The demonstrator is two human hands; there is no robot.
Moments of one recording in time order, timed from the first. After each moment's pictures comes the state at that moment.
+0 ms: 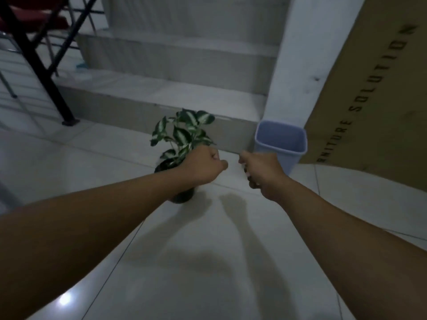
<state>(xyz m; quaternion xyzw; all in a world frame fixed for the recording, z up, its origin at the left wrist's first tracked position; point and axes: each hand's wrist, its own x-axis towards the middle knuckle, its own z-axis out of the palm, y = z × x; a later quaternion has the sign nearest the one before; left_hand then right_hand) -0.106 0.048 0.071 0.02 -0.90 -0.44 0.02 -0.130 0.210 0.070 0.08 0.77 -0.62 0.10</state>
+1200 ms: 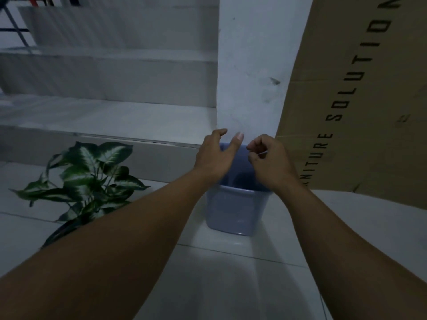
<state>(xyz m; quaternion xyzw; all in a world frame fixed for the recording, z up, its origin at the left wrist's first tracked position) -0.371 0.206 0.004 -0.01 -0.84 -0.52 0.11 -0.358 0.356 0.008 -0.07 0.86 -0.48 -0.15</state>
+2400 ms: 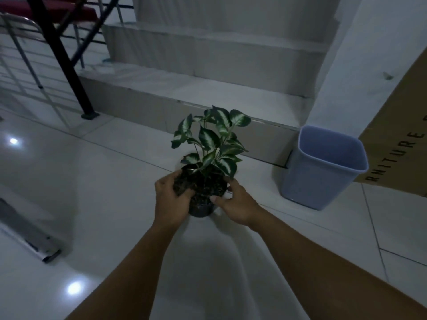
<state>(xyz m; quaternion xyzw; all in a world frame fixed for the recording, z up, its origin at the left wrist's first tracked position) -0.110 -0.060 -0.078 0.25 -0.79 -0.52 0.19 -0.180 0.106 -0.066 -0.14 0.85 -0.45 0.22</state>
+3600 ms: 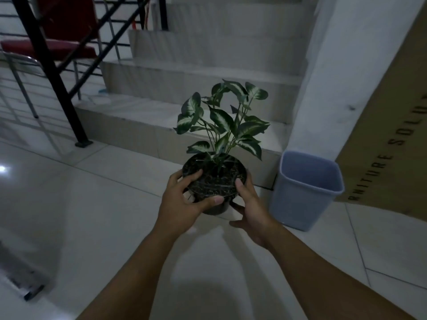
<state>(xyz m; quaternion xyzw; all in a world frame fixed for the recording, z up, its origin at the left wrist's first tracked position) -0.129 -0.031 -0.011 0.05 -0.81 -0.54 0.24 -0.180 0.144 0.001 -0.04 0.65 -0.73 0.21</state>
